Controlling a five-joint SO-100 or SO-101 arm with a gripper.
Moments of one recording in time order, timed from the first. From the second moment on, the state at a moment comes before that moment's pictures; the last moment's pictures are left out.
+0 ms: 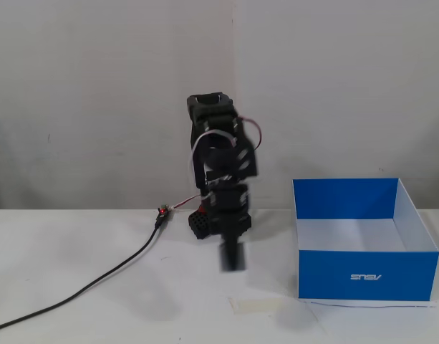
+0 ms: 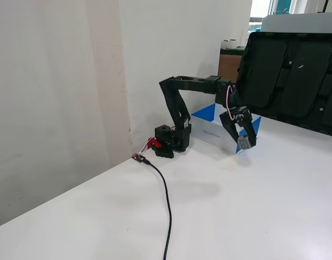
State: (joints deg) arm -19.9 109.6 105.8 69.2 20.9
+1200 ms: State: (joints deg) arm -74.0 125.5 118.7 64.6 20.0
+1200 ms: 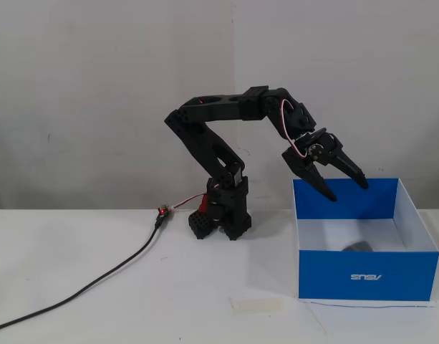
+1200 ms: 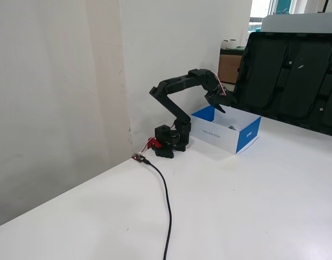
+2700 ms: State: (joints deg) arm 5.3 171.3 159.2 53.8 -2.4
